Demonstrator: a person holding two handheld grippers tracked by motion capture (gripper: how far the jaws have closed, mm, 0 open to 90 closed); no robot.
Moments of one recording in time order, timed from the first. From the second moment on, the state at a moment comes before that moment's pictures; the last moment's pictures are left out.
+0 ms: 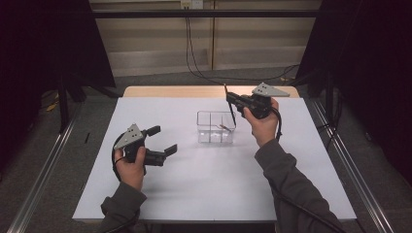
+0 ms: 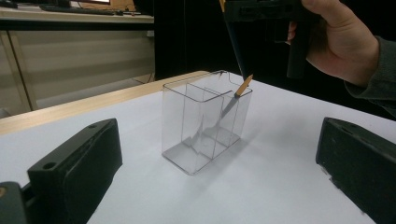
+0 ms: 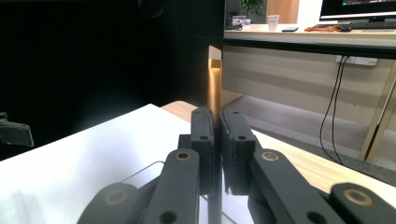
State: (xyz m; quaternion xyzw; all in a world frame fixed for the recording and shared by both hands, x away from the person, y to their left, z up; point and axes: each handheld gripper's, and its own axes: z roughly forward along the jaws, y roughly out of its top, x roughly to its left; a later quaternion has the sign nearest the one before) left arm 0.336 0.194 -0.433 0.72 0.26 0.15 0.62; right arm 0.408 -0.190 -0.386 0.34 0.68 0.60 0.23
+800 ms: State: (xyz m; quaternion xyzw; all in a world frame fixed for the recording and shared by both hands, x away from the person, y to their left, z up) left arm 0.337 0.194 -0.432 0.72 0.26 0.15 0.63; right arm 0.409 -0.186 -0.394 0.34 0.69 0.60 0.23
